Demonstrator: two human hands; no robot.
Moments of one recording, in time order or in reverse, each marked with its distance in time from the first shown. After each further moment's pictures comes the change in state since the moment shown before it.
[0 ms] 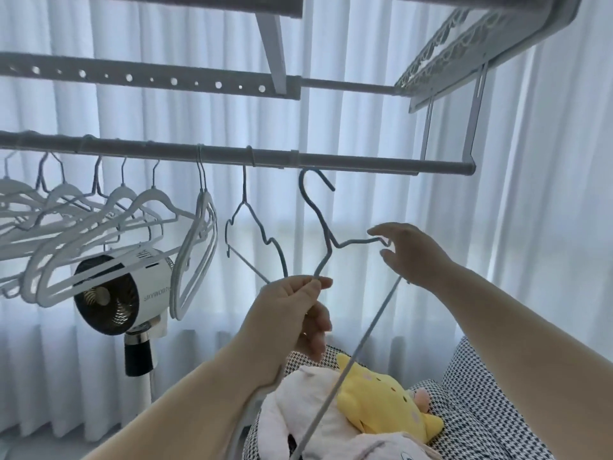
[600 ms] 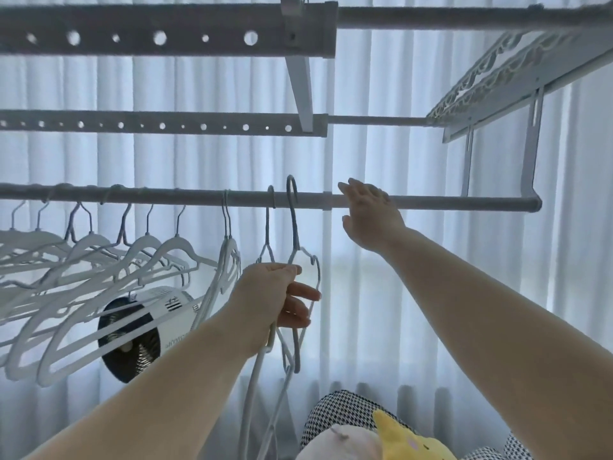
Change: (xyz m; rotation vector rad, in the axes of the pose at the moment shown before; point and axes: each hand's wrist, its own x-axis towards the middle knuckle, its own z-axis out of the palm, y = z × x) left_hand 0.080 0.051 -0.055 0.109 0.212 0.054; right_hand 0.130 -0.078 -0.003 -0.104 0.154 -0.118
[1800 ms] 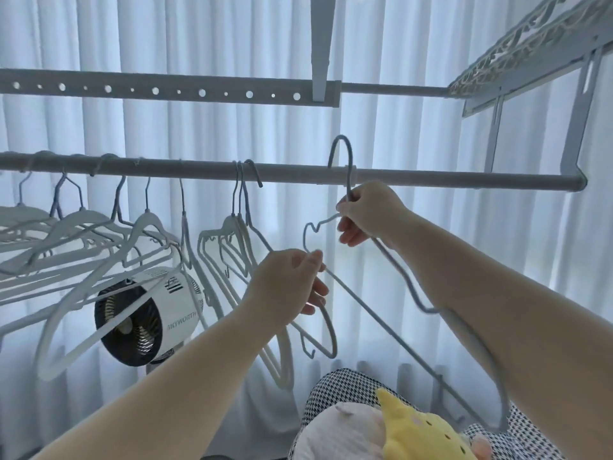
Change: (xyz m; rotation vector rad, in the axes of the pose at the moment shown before) left_hand 0.030 -0.021 -0.019 0.350 -0.014 0.113; right_hand 0.004 -0.038 0.016 0.823 -0.153 0.299
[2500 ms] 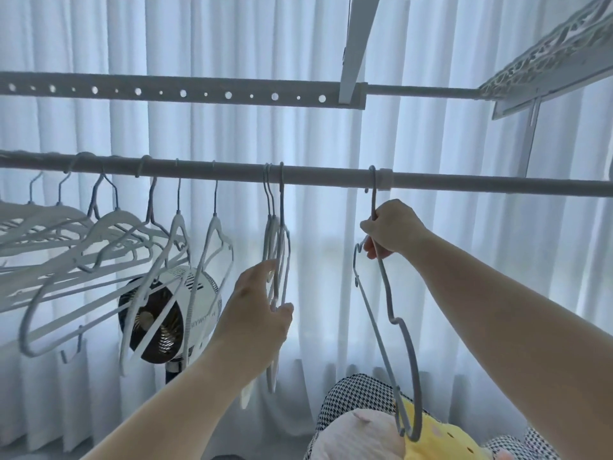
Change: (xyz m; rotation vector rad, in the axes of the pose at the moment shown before) left_hand -0.022 -0.040 -0.053 0.312 0.190 -0.008; right_hand 0.030 0.017 0.027 -0.245 0.041 0.084
